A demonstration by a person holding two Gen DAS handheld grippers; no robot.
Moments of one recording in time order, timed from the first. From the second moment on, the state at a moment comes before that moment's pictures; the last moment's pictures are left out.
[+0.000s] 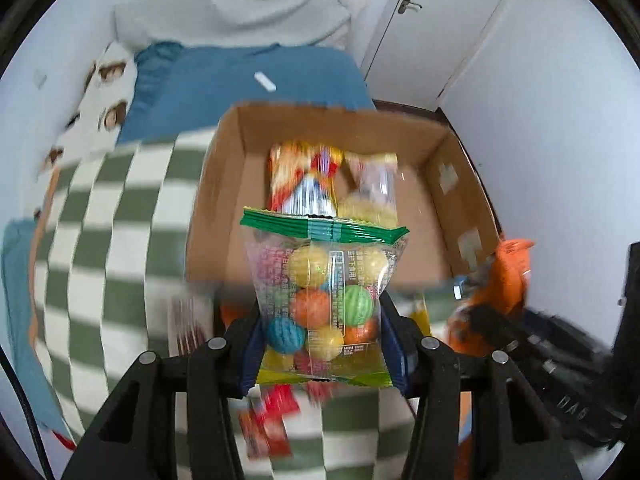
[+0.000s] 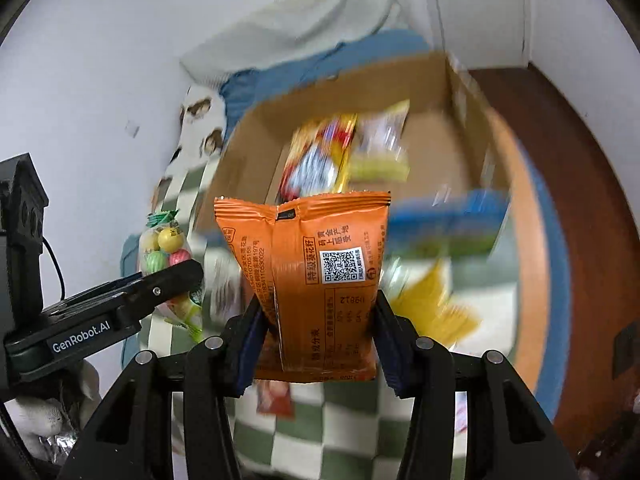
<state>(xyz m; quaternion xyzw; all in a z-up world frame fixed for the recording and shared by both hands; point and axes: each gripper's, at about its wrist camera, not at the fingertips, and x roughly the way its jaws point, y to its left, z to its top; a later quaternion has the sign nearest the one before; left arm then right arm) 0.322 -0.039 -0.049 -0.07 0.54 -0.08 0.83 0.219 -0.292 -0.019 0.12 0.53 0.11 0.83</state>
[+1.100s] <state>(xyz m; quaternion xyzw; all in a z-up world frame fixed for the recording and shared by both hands) 0.543 -0.020 -0.182 -0.03 0.68 -0.01 0.74 0.484 -0.306 -0.130 0.02 0.66 -0.01 0.75</state>
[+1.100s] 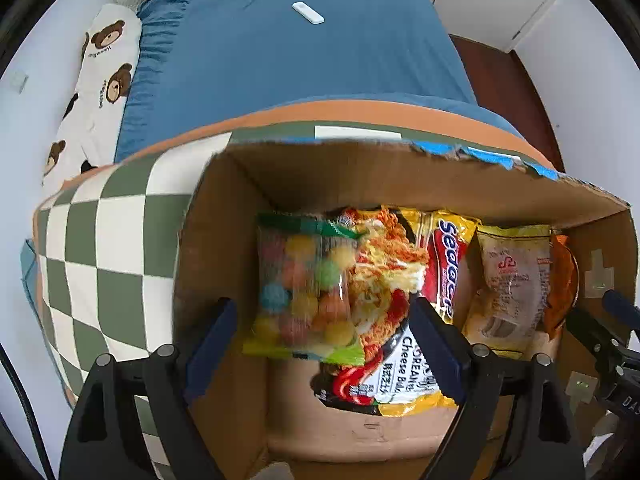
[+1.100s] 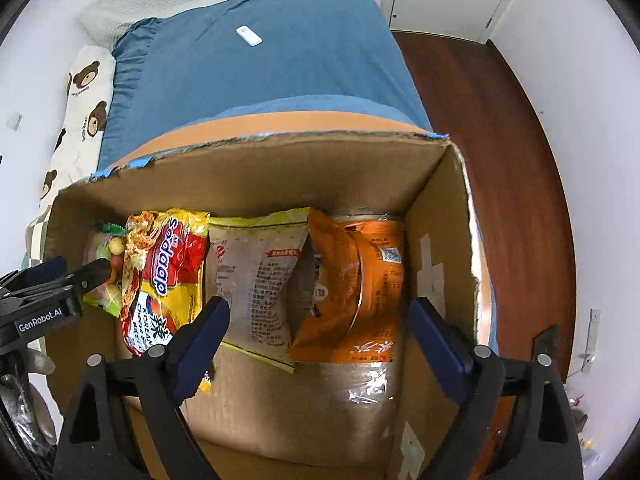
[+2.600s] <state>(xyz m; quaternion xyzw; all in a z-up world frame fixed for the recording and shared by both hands) 0.291 -0.021 -0.017 -0.04 0.45 -0.01 0.89 0.253 -0.267 0.006 -0.03 0.47 0.03 0.88</state>
